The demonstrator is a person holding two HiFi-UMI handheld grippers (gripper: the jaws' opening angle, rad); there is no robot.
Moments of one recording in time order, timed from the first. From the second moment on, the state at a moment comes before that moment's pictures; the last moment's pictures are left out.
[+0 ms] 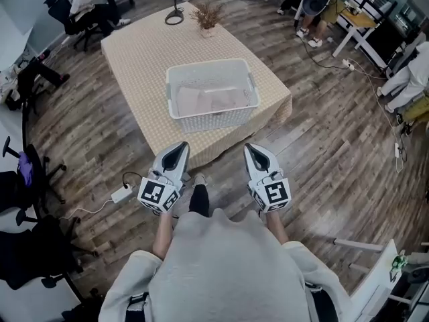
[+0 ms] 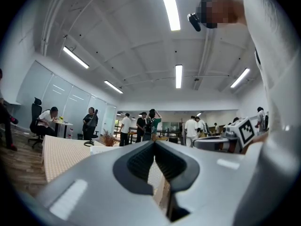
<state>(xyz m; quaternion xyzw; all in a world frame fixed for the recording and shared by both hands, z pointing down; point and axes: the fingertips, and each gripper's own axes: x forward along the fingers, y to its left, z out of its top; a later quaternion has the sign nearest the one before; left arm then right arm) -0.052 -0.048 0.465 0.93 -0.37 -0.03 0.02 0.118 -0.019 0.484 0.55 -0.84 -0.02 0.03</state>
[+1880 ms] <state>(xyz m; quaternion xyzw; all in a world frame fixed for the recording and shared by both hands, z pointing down) -0.121 -0.337 0.487 0.89 -0.45 0.01 0.07 0.113 -0.307 0.480 0.54 -0.84 0.04 0.05</state>
